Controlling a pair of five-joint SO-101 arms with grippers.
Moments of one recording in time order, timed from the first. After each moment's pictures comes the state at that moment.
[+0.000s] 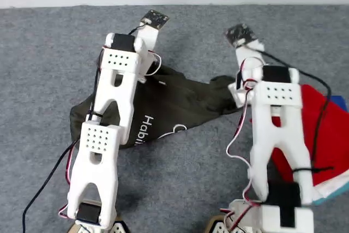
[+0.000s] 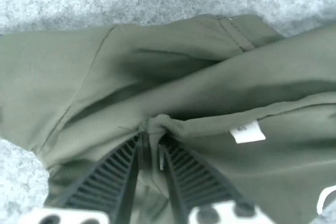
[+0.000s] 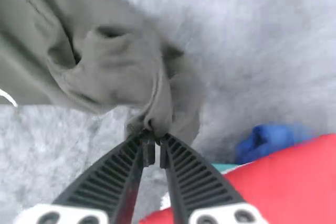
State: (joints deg) left arm 6.9 59.3 -69.1 99.4 -9.4; right arm 0.4 -8.5 10.2 70.0 26.6
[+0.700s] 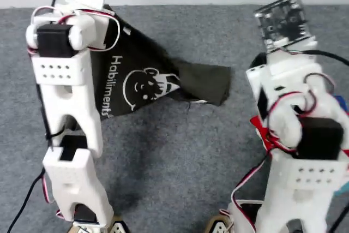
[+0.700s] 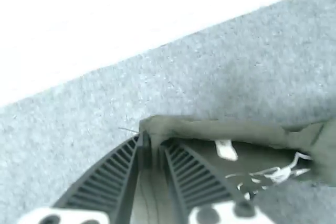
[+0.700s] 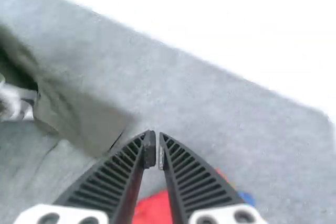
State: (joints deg) left arm -0.4 23.3 -68.0 99.4 -9.2; right arm -2.8 -35.1 -5.3 82.5 24.2
